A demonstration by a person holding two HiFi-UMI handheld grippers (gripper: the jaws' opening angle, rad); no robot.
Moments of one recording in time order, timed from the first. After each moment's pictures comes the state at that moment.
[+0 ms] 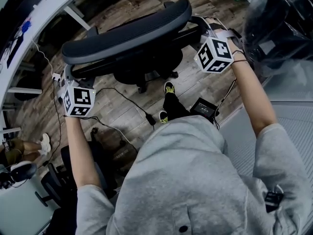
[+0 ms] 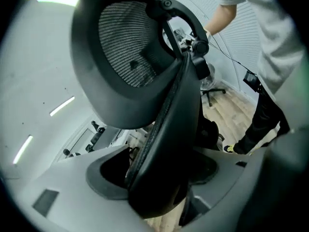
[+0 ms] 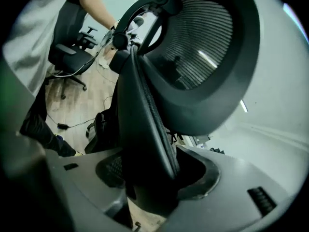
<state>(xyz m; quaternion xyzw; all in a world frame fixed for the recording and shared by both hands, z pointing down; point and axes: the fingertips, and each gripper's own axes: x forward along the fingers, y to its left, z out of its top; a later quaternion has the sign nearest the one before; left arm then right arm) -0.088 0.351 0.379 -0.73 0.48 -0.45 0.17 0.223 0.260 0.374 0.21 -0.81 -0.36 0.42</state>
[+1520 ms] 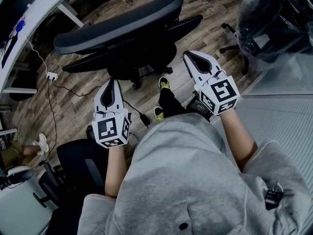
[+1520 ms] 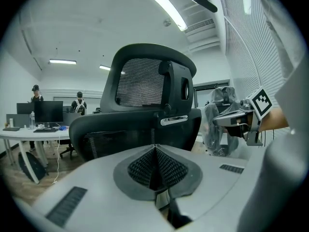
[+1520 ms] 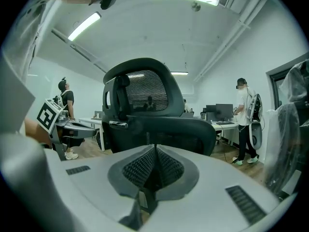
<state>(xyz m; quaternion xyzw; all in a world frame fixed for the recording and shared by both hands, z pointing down) 0.035 0.451 0.377 -0.76 0.63 -0.12 -0.07 0.254 0.384 0.355 0.40 -0.91 0.04 0.10</state>
